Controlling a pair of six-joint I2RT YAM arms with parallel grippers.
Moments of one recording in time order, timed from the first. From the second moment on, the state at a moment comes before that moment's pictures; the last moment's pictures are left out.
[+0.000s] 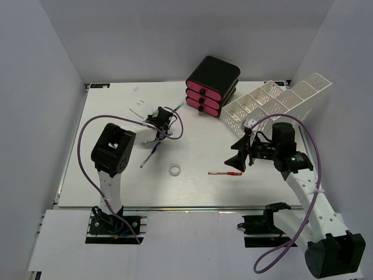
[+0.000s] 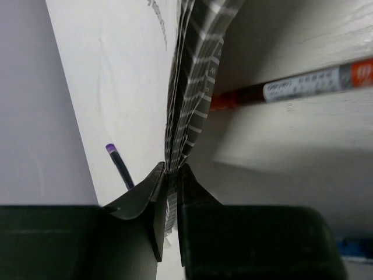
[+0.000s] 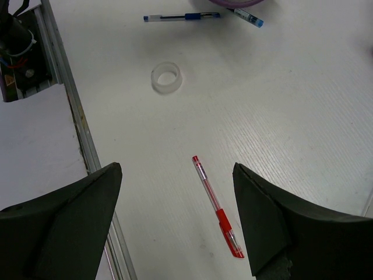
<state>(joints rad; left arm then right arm) -0.47 2.04 1.21 -0.20 -0.88 0.28 0.20 0.88 0.75 -0.48 -0.95 -0.35</state>
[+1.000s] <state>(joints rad) -0.46 1.62 1.39 -0.37 -0.75 0.19 0.20 0.88 0.75 -0.48 -0.95 -0.38</state>
